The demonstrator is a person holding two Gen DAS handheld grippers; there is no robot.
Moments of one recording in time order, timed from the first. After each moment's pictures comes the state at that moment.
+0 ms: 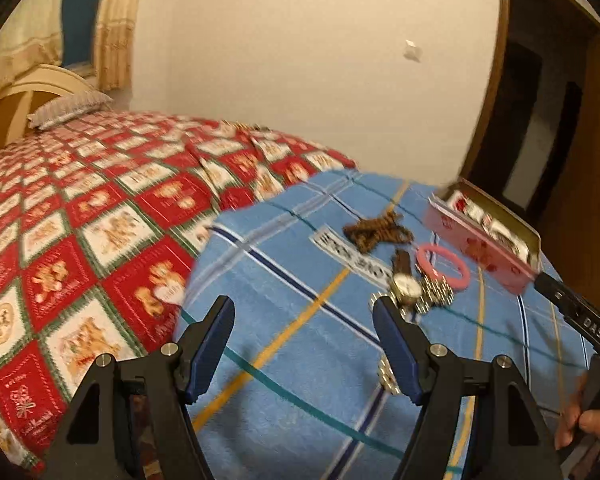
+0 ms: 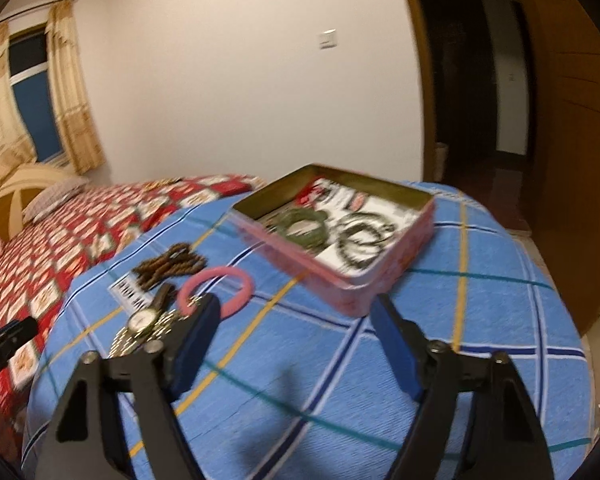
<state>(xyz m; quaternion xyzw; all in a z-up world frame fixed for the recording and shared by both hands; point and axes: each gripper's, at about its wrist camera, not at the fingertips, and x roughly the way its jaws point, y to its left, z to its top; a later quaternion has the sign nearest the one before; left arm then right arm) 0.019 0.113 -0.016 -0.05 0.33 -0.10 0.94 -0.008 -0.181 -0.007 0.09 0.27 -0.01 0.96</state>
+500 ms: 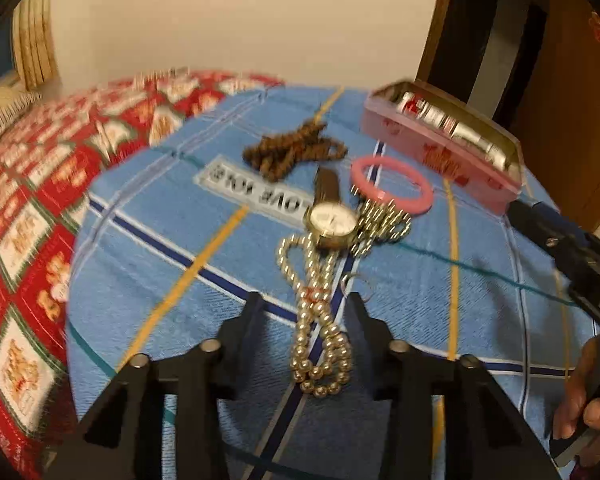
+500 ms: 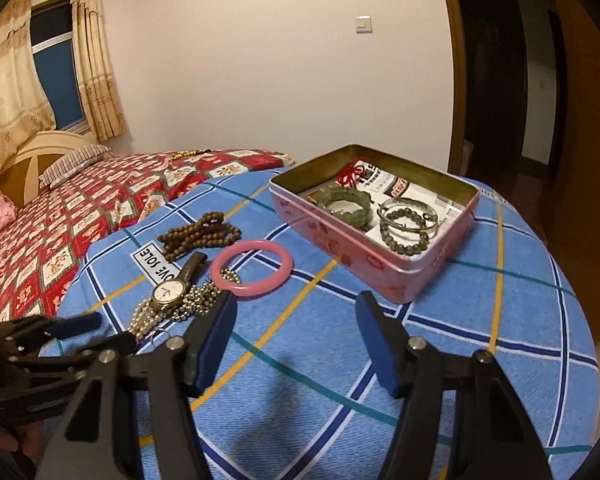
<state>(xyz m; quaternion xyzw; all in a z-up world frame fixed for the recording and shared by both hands) 0.054 0.043 -0.050 0.03 0.44 -0.17 0.88 0.000 -0.158 -0.014 0.06 0.30 0.02 0.95</state>
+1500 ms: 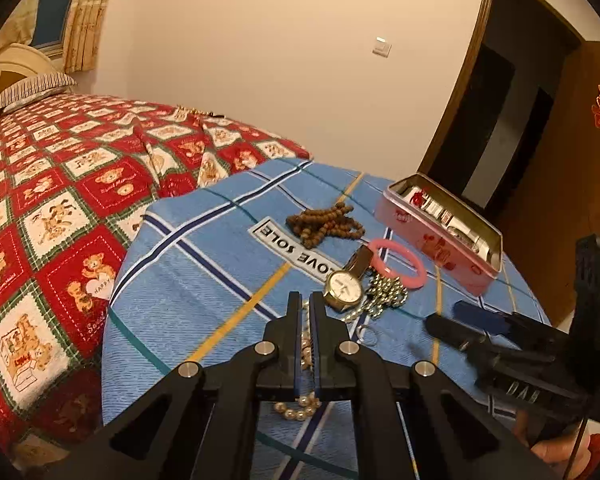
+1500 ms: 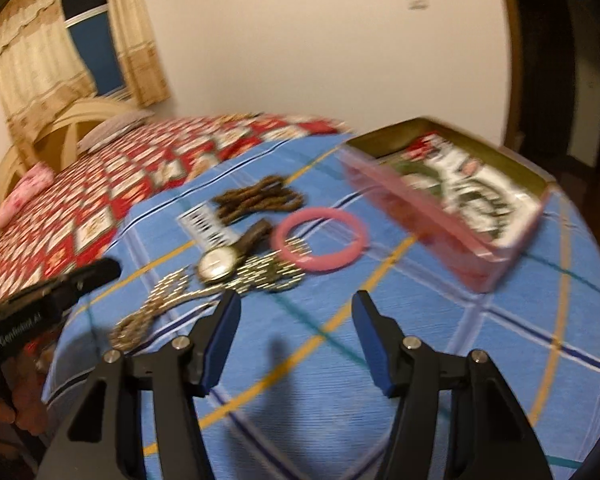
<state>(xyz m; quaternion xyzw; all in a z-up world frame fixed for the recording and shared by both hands) 0.031 0.095 -0.023 -0.08 0.34 -0.17 0.92 0.017 -0.117 -0.029 0.04 0.35 0.13 0.92</state>
